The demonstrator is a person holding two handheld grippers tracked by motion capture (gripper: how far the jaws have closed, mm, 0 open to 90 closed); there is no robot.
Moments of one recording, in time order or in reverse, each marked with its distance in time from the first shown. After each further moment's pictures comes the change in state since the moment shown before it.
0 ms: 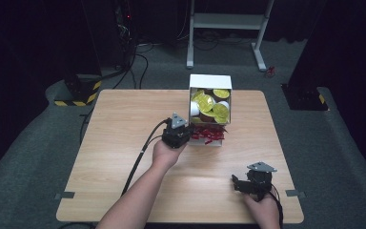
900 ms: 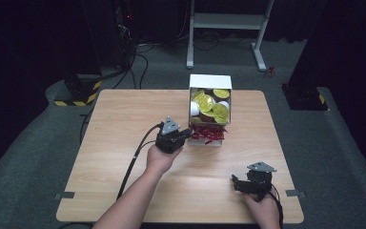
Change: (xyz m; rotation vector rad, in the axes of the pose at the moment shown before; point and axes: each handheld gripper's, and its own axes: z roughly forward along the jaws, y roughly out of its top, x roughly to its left) left arm 0.000 -0.010 -0.029 -0.072 -0.074 -0.001; right arm 0.000 0.000 0.000 0.001 -0.001 -0.001
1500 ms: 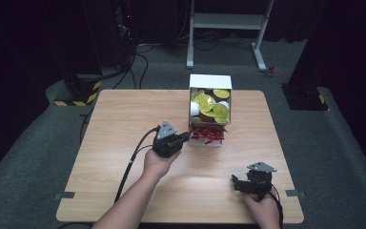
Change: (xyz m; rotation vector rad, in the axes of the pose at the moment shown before) left arm -0.006 -0.005 -0.017 -0.032 -0.026 -0.004; right arm 0.000 0.000 0.000 0.000 0.000 0.000
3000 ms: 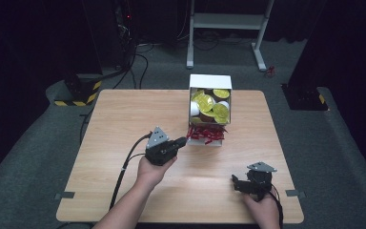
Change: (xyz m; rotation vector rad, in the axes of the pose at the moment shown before) left arm -0.009 -0.007 -0.033 -0.068 -0.054 -0.004; right arm 0.000 0.000 0.000 -0.002 0.000 0.000
